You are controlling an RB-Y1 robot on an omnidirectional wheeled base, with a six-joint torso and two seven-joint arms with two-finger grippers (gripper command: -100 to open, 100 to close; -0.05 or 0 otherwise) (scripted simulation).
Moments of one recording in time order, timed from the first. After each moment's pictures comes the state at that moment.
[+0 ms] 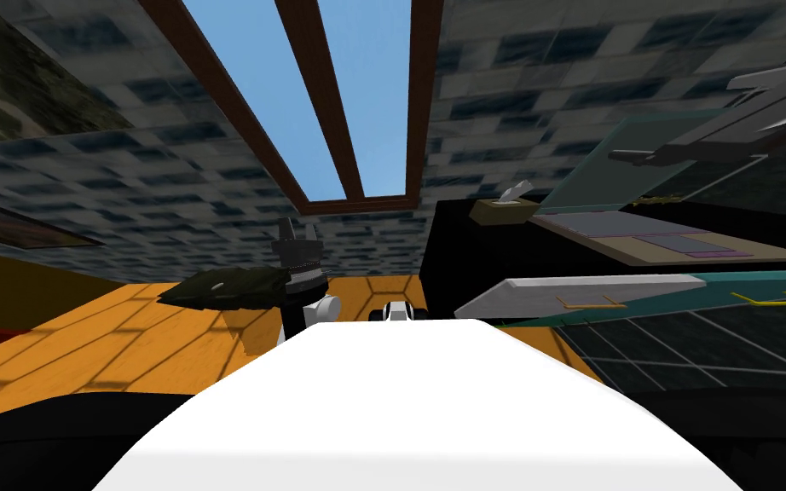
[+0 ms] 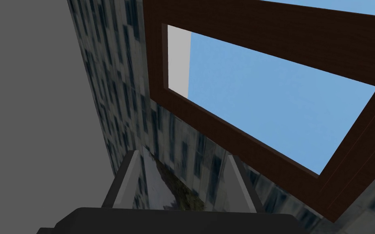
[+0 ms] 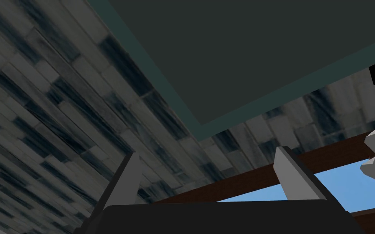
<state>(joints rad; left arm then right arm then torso) 0.46 -0.02 -0.02 -2.39 0.06 -0.43 0.02 0.52 -1.40 -1.00 -1.49 0.85 -0.51 0.22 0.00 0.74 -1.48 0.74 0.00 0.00</state>
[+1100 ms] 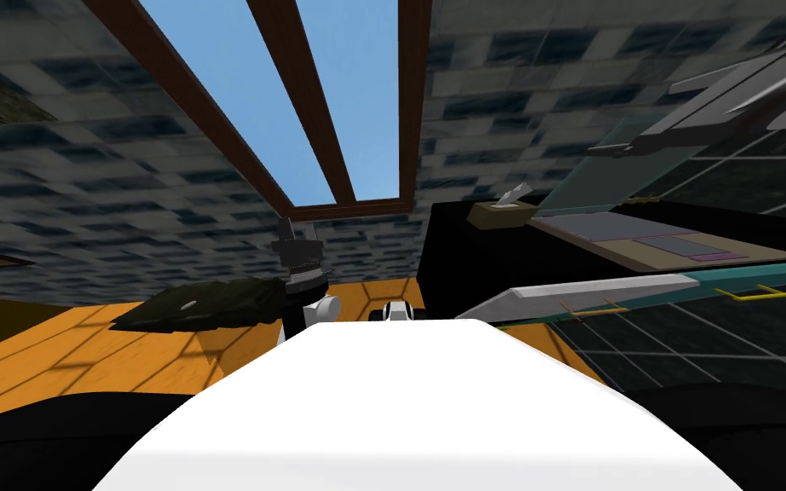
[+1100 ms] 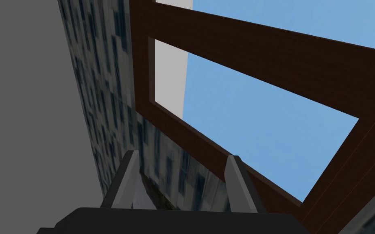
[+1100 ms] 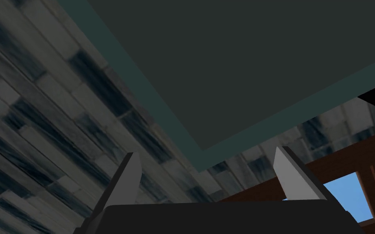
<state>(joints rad) 0.46 -0.02 -0.02 -2.39 0.06 -0.43 0.02 0.64 -1.61 -1.04 -1.42 0.86 -0.57 0.07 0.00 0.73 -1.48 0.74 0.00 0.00</state>
